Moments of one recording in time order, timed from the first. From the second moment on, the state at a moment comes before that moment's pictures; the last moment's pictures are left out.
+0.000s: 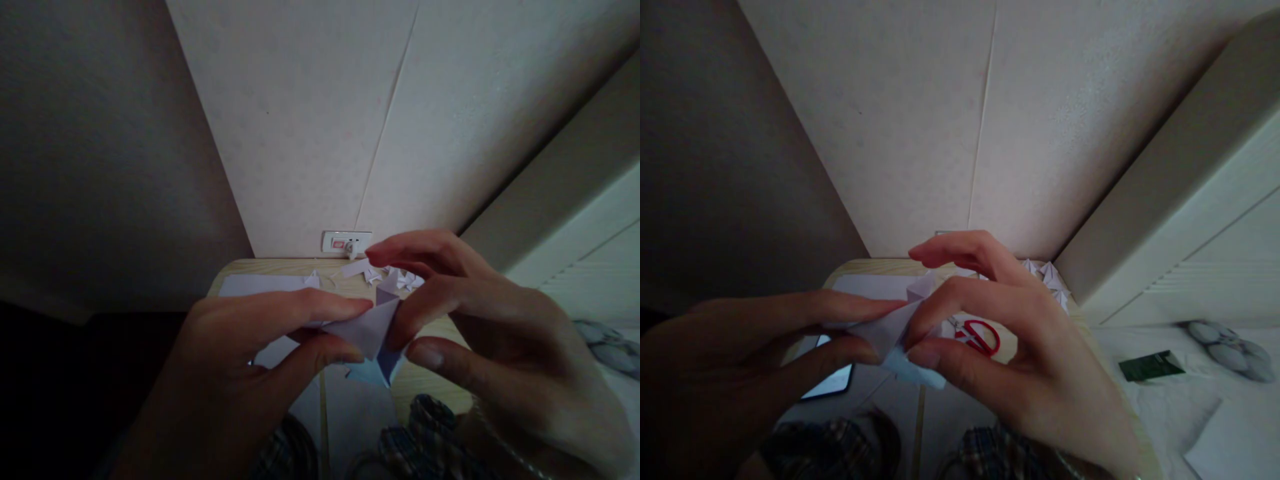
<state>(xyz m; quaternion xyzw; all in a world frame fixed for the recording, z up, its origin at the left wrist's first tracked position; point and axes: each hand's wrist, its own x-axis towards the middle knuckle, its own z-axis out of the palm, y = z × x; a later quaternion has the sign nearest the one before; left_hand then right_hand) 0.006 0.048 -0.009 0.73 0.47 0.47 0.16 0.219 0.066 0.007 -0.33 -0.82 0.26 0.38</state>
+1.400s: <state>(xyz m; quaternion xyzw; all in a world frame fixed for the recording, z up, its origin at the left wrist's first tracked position) 0.005 0.042 -0.004 0.82 0.40 0.40 0.10 0.196 0.057 0.004 -0.41 -0.79 0.17 0.41</state>
